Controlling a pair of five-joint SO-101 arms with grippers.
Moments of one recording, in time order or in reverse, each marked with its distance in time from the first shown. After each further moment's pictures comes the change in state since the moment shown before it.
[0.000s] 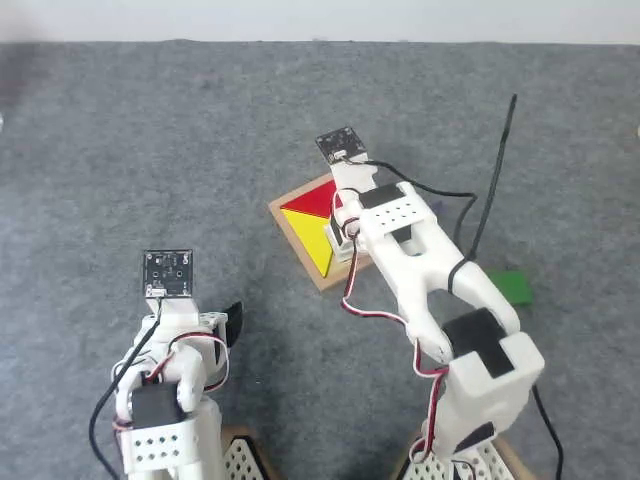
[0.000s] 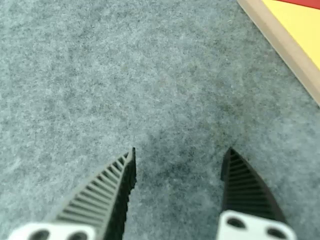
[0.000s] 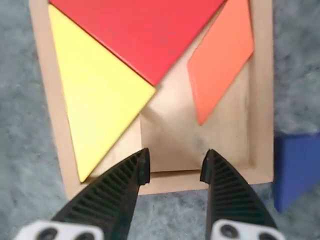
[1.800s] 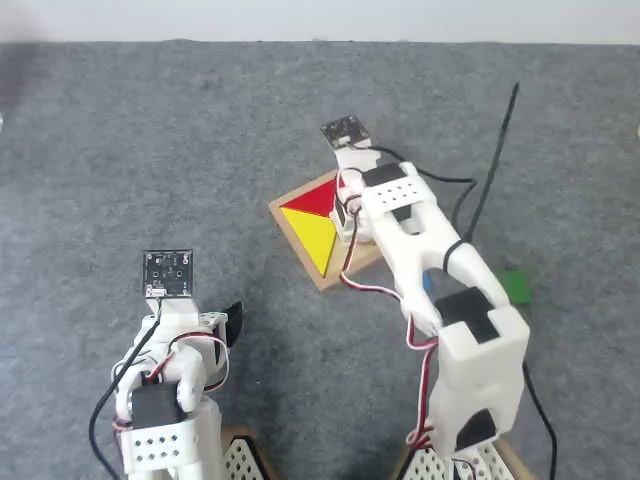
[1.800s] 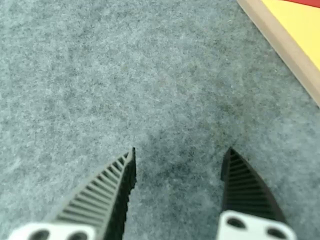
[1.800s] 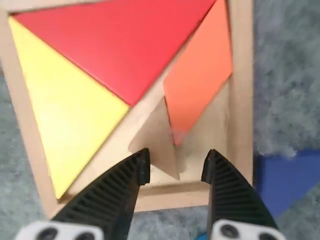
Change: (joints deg) left arm 0.0 0.0 0.0 0.0 0.0; right arm 3.2 9.5 -12.7 5.6 2.5
